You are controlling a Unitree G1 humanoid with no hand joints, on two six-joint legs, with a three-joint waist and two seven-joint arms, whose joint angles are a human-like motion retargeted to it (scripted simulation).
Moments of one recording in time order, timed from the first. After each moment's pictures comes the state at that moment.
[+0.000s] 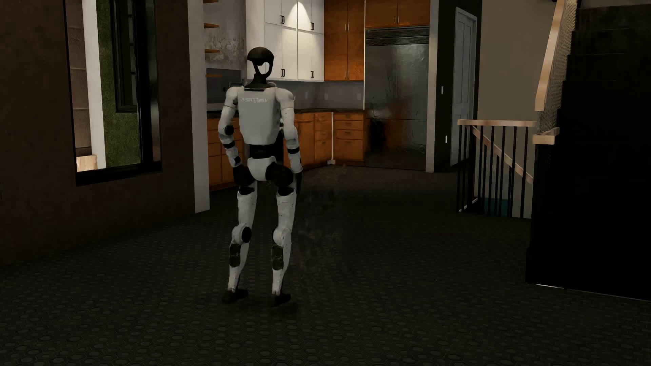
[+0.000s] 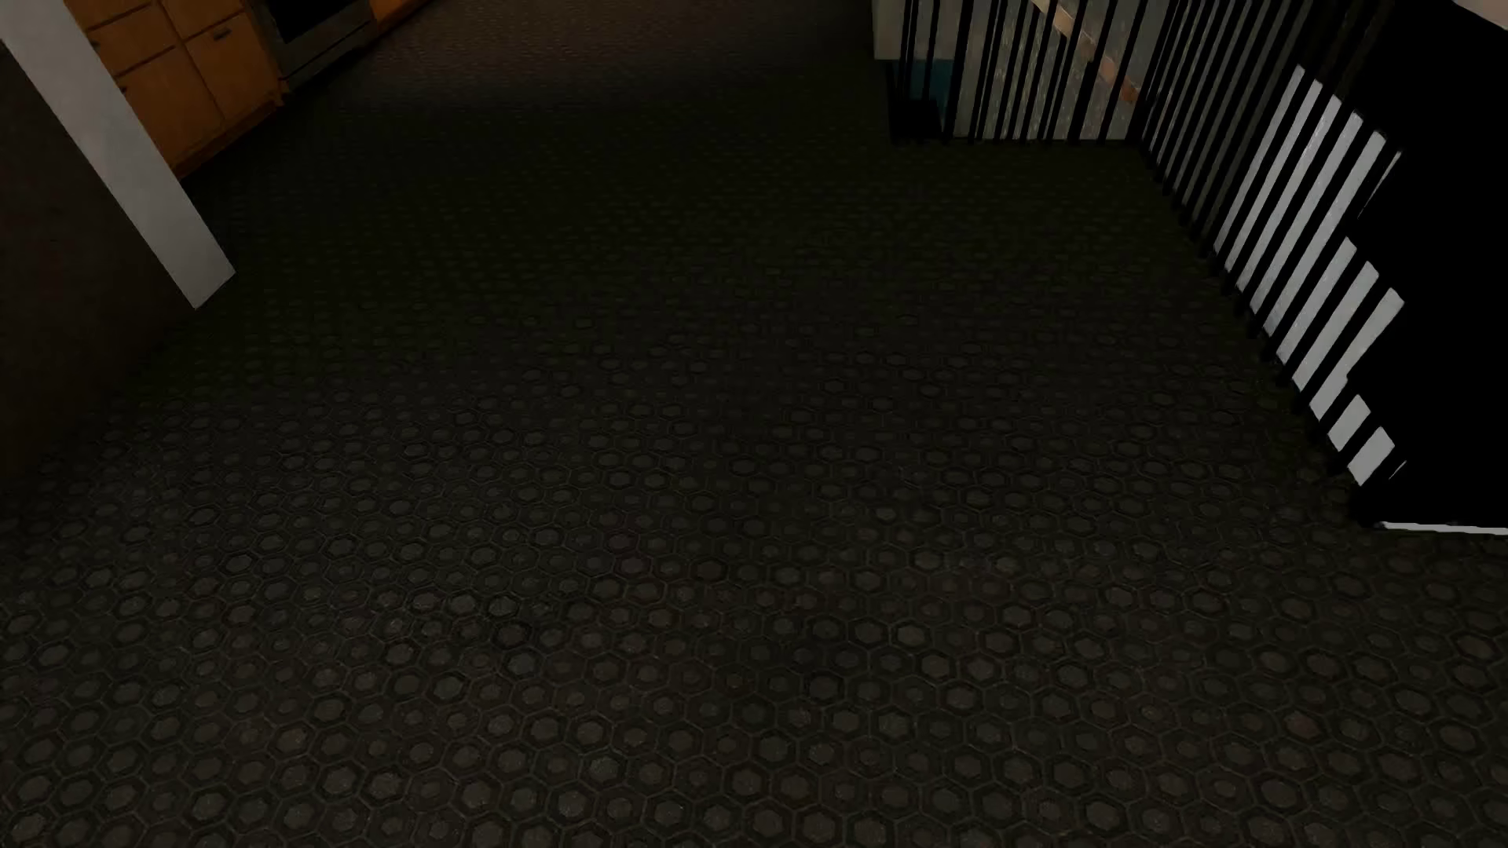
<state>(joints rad) 0.14 0.08 0.01 0.08 0.06 0.09 0.00 0.00 0.01 0.22 0.23 0.27 0.28 -0.24 -0.17 0.24 -0.29 0.00 0.00 -0.40 0.42 0.78 0.76 0.00 0.00 0.00 0.00 0.00 0.00</state>
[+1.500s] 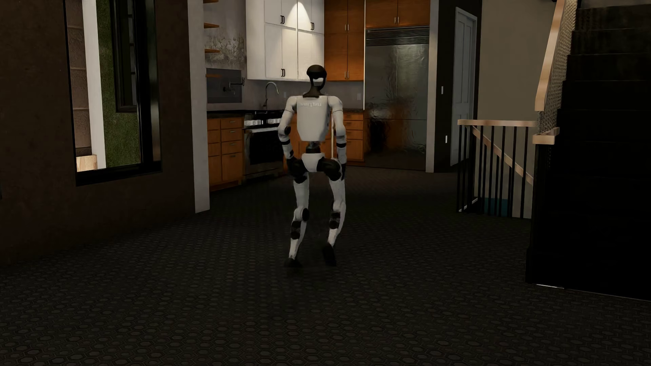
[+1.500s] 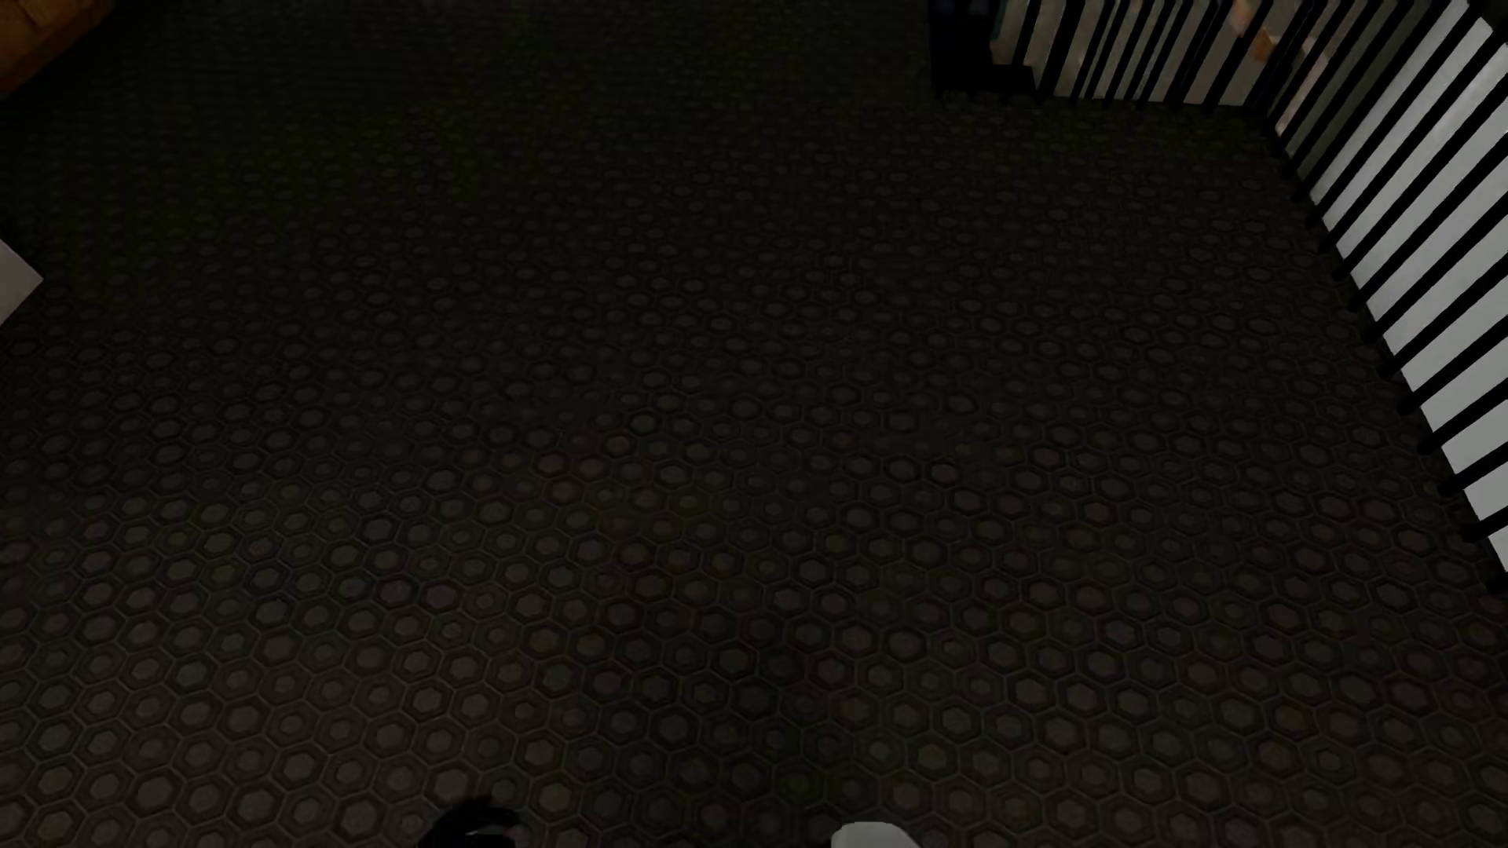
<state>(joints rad) -0.06 -0.46 0.00 0.00 0.03 0.05 0.00 0.00 0.12 0.63 1.20 0.26 0.25 -0.28 0.14 0.27 -0.32 0.00 0.00 -0.19 0.46 0.56 0.64 0.00 0.00 0.00 0.00 0.00 0.00</state>
